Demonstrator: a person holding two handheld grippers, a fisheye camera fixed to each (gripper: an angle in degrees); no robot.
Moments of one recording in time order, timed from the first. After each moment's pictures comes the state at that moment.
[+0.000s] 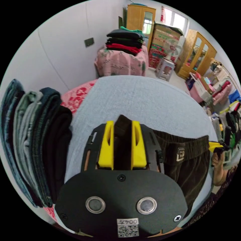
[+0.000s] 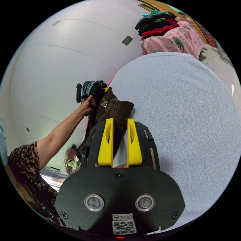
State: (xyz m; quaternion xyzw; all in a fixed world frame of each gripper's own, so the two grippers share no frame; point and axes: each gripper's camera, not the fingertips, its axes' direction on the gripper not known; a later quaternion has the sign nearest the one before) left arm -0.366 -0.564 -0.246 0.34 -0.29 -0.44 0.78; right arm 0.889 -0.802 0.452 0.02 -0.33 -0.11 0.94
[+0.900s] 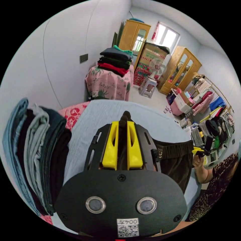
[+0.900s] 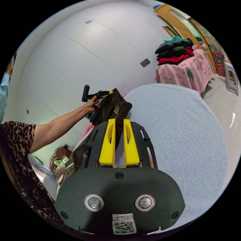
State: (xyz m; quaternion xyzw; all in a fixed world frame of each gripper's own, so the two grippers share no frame) left arm -0.336 -0.568 -0.291 0.46 -0.22 -0.35 0.79; right arm 0.861 -0.750 0.379 0.17 -0.30 -0.19 0.92
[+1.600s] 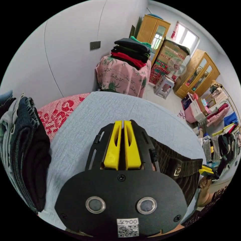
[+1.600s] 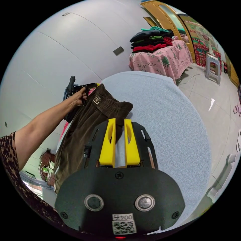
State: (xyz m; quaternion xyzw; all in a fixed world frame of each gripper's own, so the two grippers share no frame) left arm -0.436 -0.642 -0.187 0.42 -0.22 -0.45 0.76; right arm 0.839 -0.740 0.394 0.09 -0.16 -0.13 0.97
